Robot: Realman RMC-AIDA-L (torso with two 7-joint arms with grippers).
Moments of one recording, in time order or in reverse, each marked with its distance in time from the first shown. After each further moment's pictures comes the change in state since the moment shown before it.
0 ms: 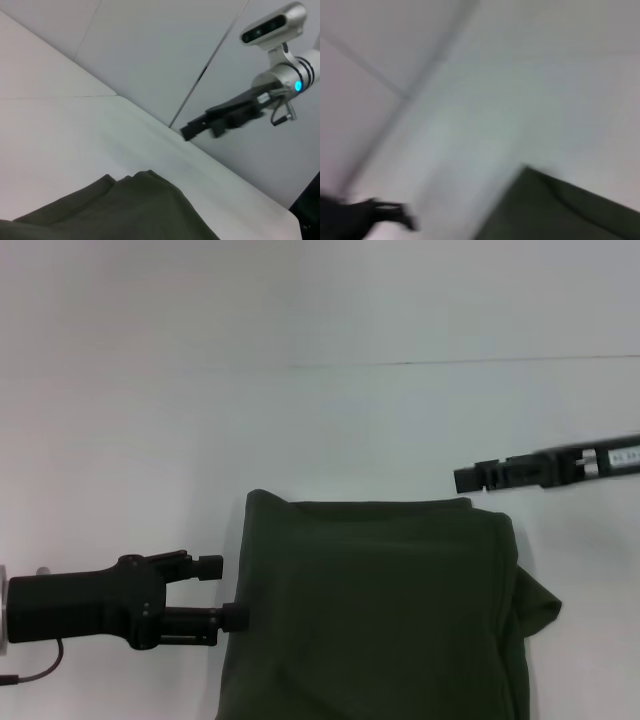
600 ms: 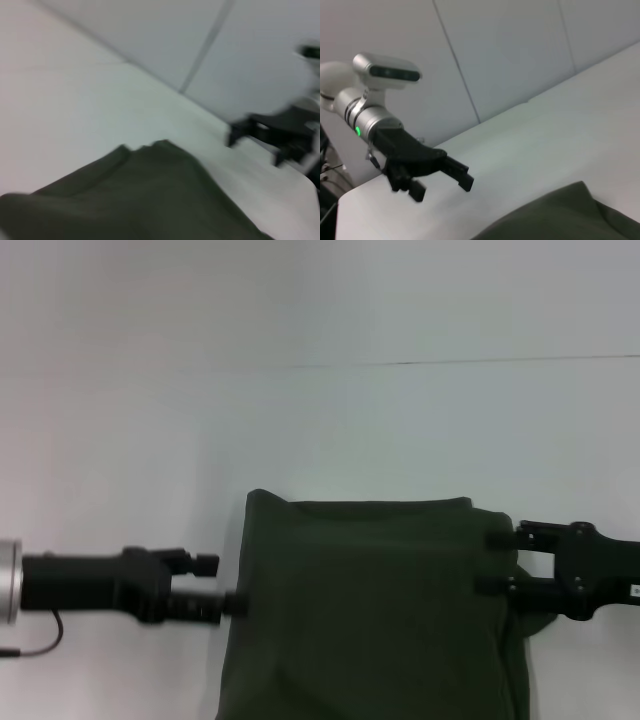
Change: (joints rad) left arm -0.048 0.019 0.082 0.036 0.054 -0.080 -0.152; right arm -0.199 0.019 0.045 0.283 0.165 0.005 -0.798
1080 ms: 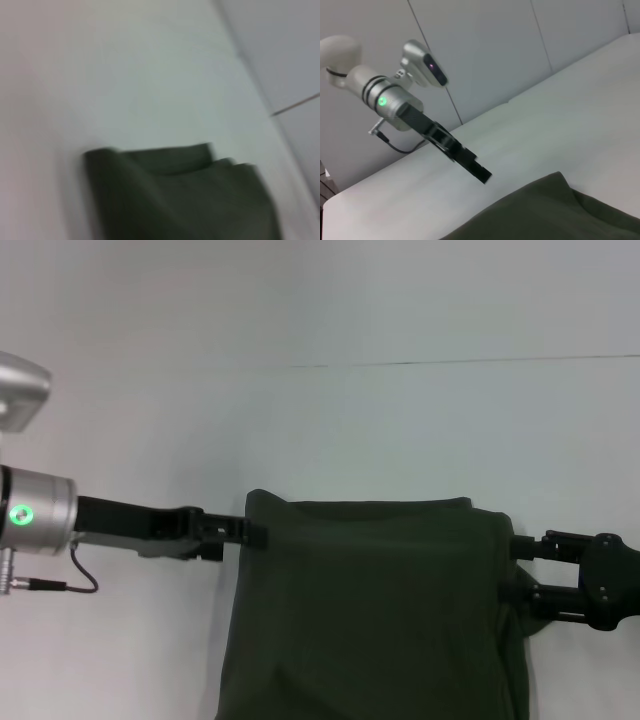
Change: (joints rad) left arm -0.191 0.078 0.067 -0.185 0.097 -0.216 -0.605; right arm -0.042 -0.013 0.030 0.000 -0.005 -0.008 -0.005
